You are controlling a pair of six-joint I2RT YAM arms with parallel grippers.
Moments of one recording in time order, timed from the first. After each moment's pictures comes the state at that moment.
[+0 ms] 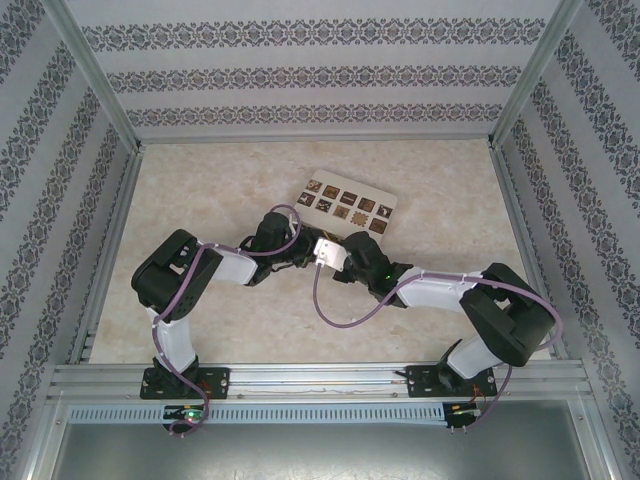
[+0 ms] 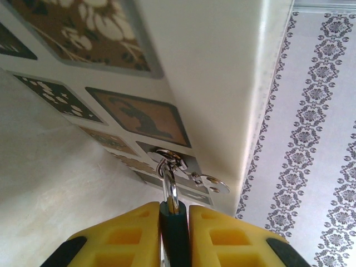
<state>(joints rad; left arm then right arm) -0.55 1.87 0.78 0.66 0.48 -1.42 0.75 1.52 0.62 0.28 0.12 -0.62</state>
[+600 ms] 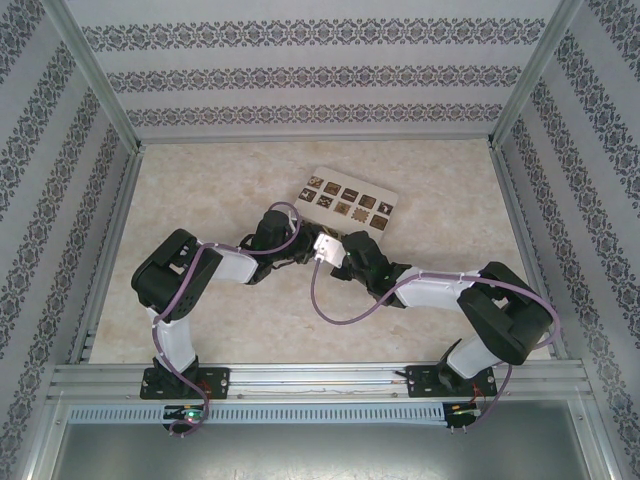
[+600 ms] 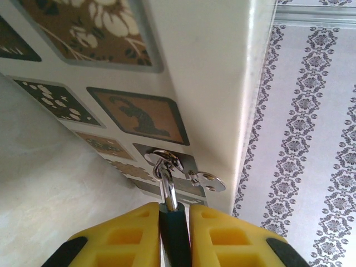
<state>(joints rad) -0.55 1.87 0.79 0.68 0.44 -1.44 0.75 1.53 0.62 0.33 0.16 -0.54</state>
